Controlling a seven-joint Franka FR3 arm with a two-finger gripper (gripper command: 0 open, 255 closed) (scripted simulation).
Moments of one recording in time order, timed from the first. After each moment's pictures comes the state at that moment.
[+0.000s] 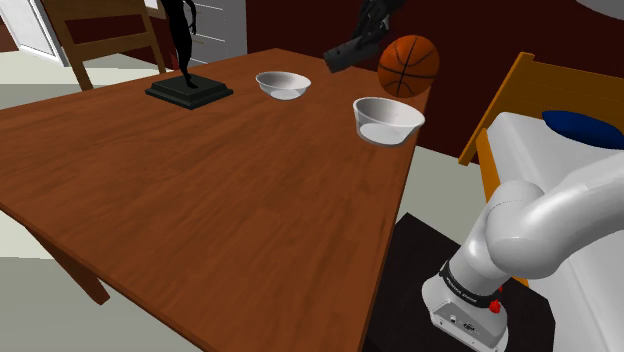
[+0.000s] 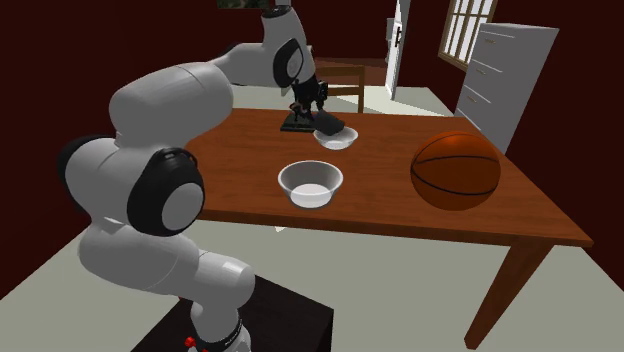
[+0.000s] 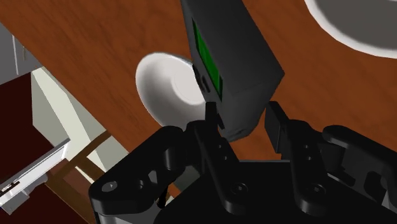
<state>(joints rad) 0.17 -0.49 -0.20 -2.00 -0.14 2.07 -1.07</state>
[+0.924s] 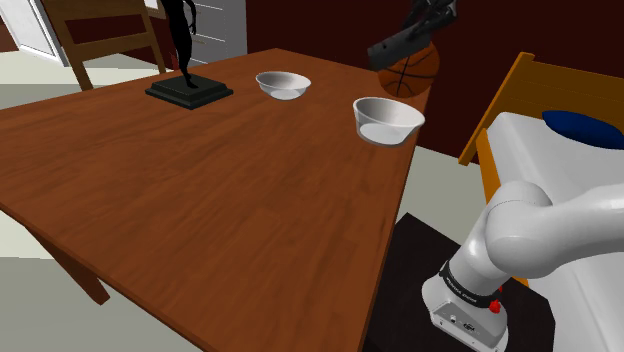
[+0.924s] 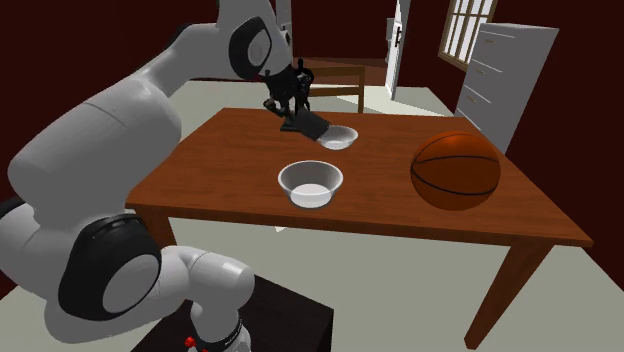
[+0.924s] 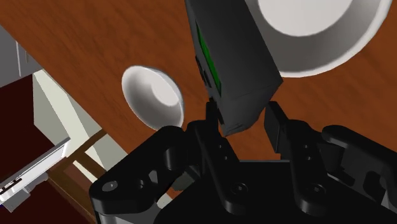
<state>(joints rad) 0.14 -0.82 -0.15 -2.09 -0.16 1.83 -1.06</state>
